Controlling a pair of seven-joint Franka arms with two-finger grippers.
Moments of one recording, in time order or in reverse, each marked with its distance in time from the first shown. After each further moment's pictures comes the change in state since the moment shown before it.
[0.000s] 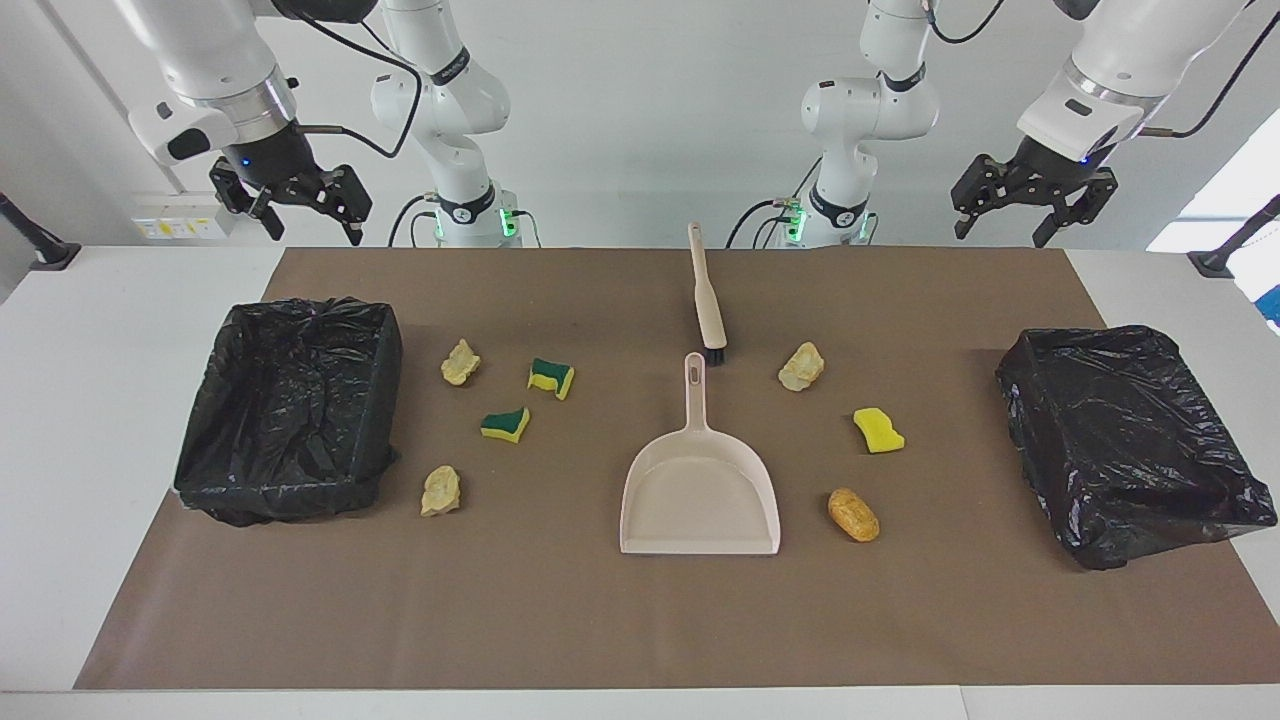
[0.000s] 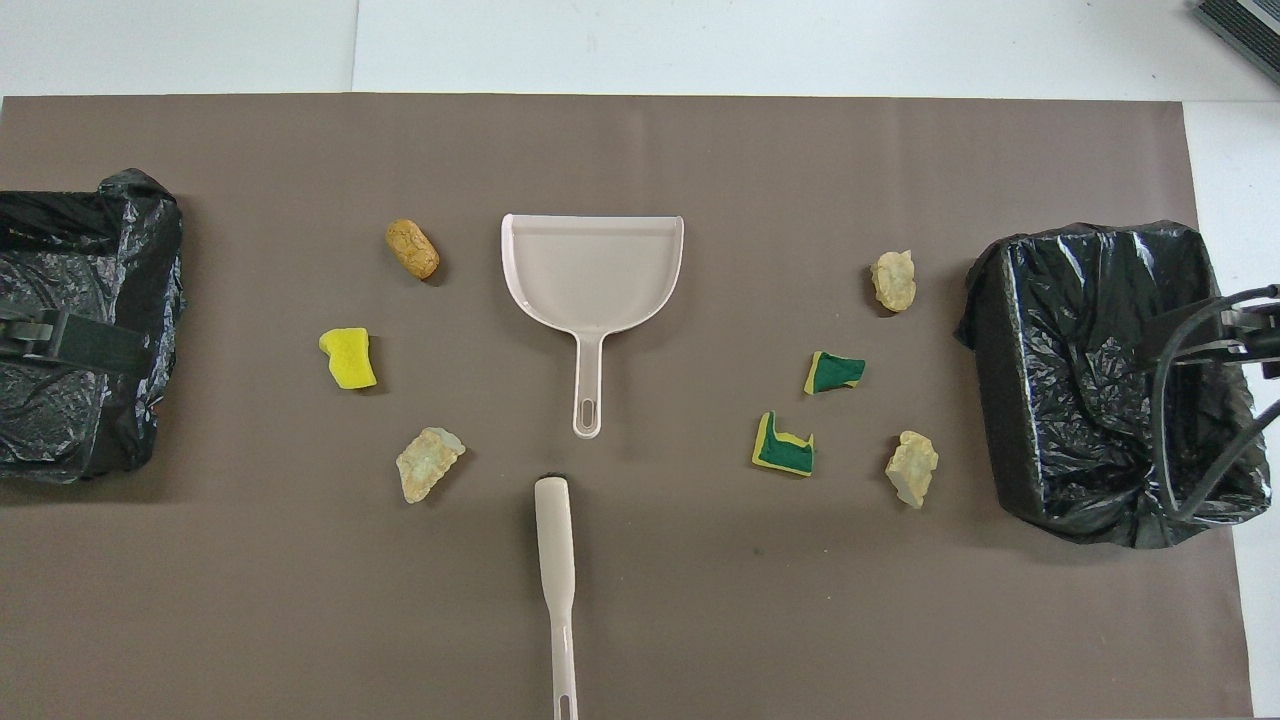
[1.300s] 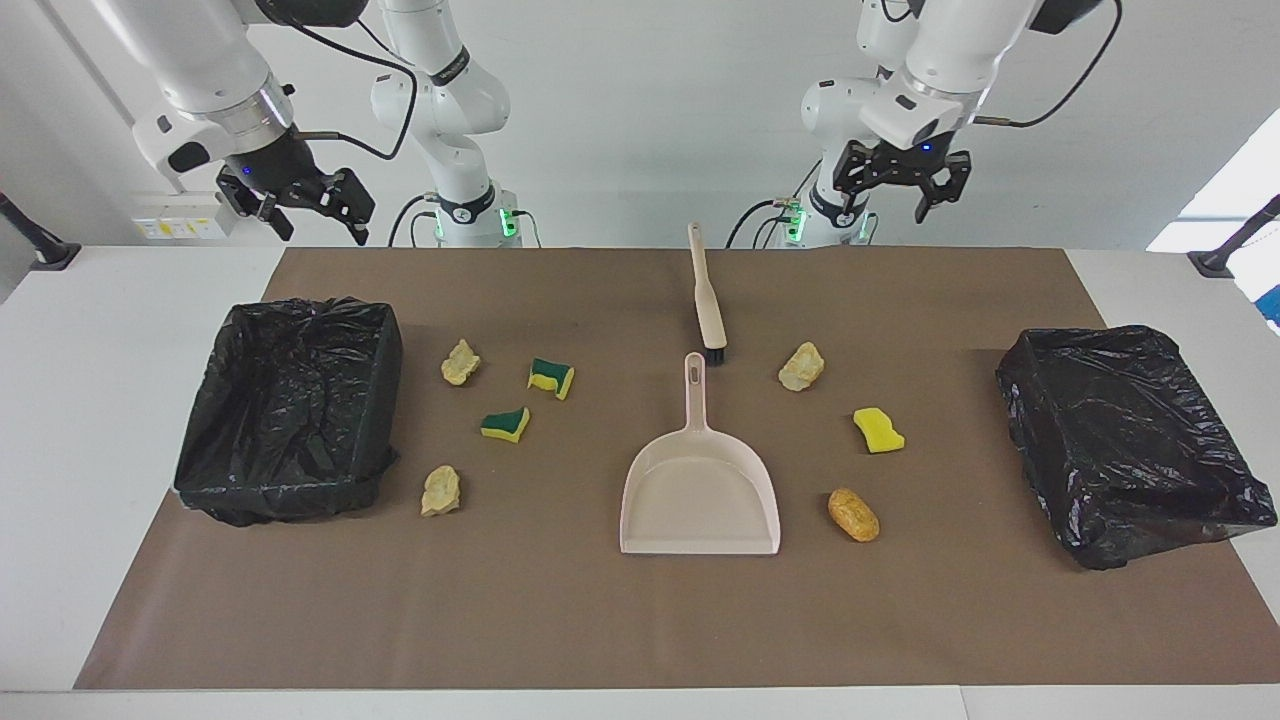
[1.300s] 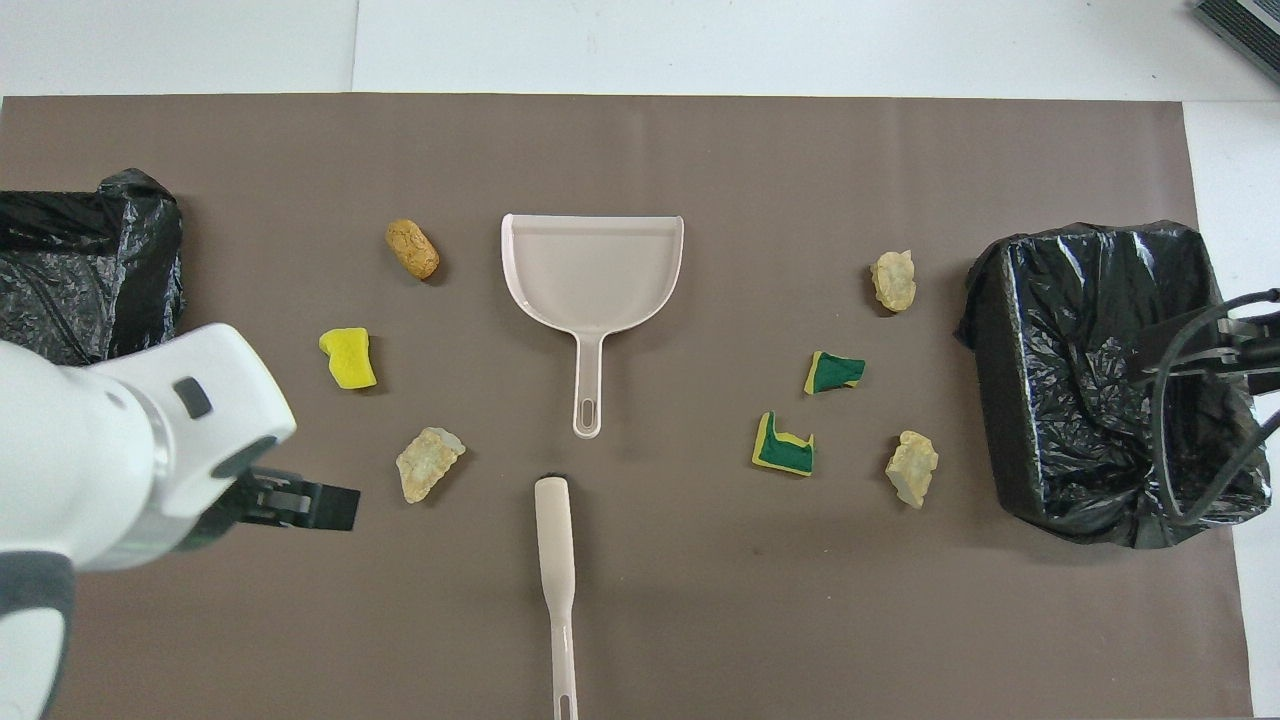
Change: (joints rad) left arm -0.017 -0.291 -0.281 -0.456 -0.071 0.108 -0.227; right arm -0.003 0.001 -0.007 -0.010 0.047 -0.035 0.015
